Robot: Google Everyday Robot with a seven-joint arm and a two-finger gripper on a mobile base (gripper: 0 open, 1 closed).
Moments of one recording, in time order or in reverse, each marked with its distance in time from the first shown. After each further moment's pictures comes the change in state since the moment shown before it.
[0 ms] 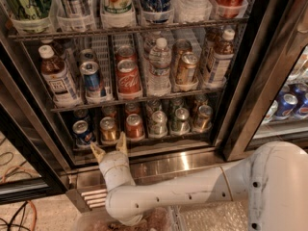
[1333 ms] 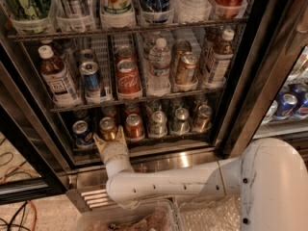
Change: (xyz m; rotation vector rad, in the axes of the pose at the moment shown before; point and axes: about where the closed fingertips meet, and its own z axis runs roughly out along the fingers) arm 0.009 -0.012 0.045 0.003 0.020 -0.003
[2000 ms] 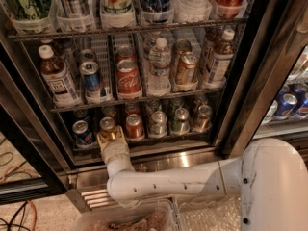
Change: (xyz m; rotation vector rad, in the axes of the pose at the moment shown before) arm 0.002 -0.004 0.002 0.009 0.004 0.000
